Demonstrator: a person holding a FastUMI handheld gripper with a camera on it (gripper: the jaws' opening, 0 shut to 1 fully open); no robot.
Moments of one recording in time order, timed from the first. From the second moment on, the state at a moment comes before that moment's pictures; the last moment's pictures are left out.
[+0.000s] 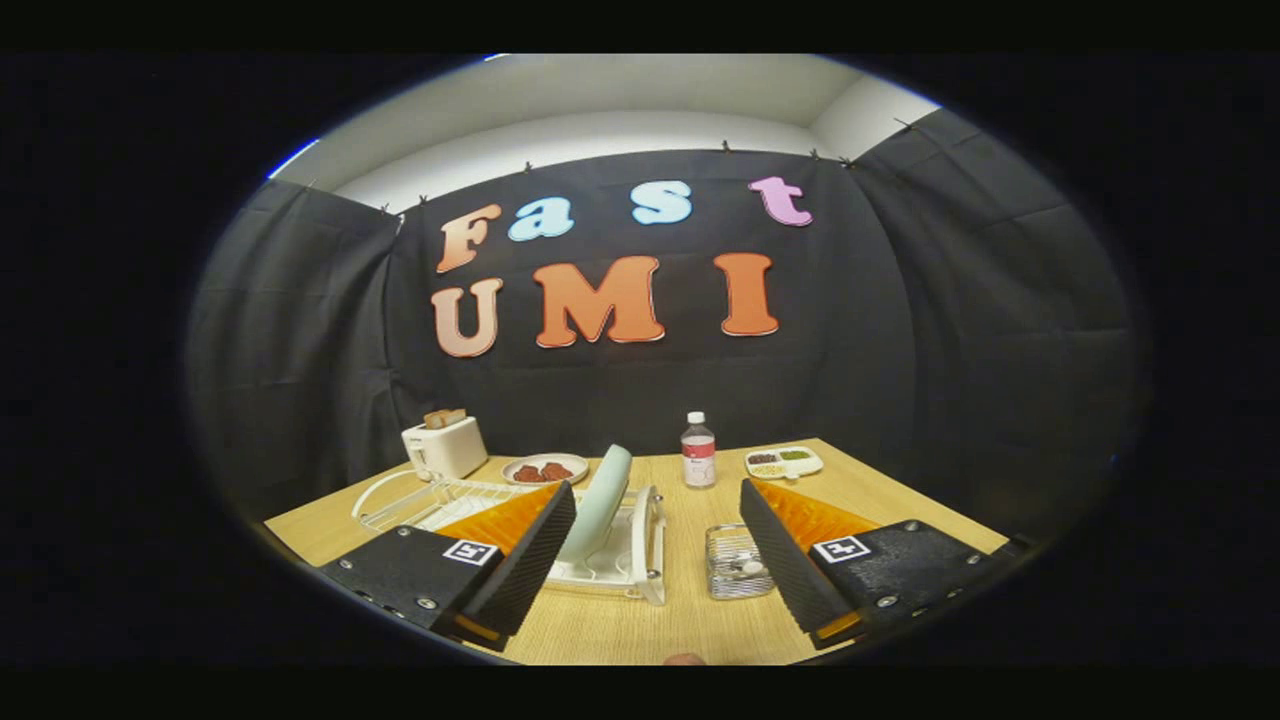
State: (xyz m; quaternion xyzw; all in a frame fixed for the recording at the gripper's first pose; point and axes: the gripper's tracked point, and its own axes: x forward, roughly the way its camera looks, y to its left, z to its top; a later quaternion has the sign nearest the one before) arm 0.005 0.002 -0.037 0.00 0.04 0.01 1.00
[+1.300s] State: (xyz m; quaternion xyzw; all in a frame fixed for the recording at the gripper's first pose) arm 0.101 0.059 -0.079 -0.07 0.12 -0.03 0.99
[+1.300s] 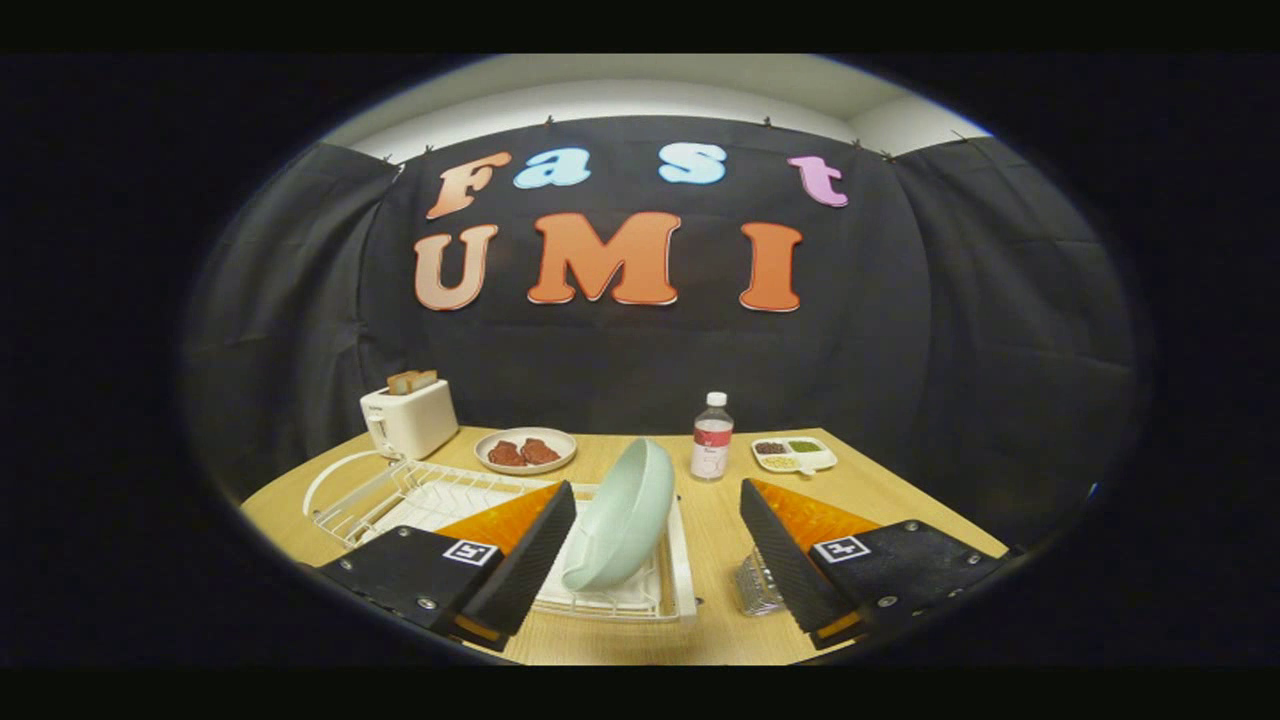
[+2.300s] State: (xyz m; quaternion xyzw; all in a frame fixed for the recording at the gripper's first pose) arm 0.141 0.051 -0.132 -0.10 0.23 -0.13 0.96
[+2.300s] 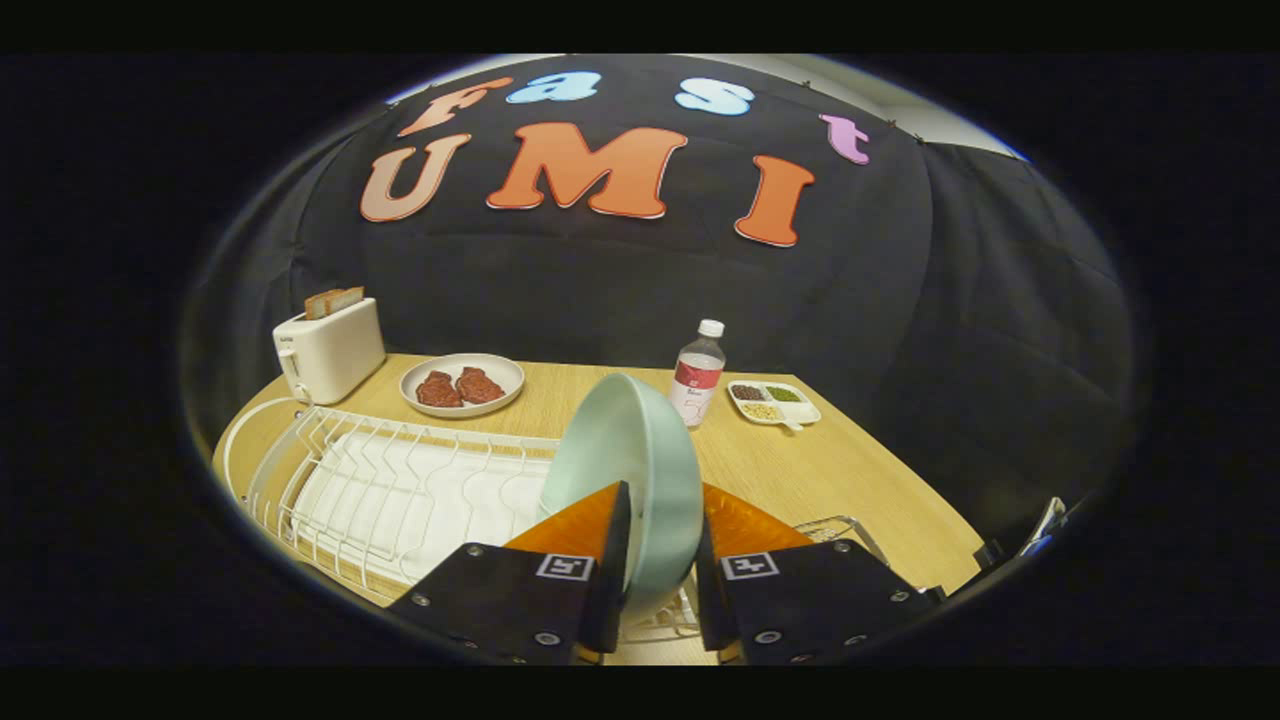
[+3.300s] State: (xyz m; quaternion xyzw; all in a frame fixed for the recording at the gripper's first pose) arm 0.134 0.068 -0.055 -0.19 0.14 -0.16 0.96
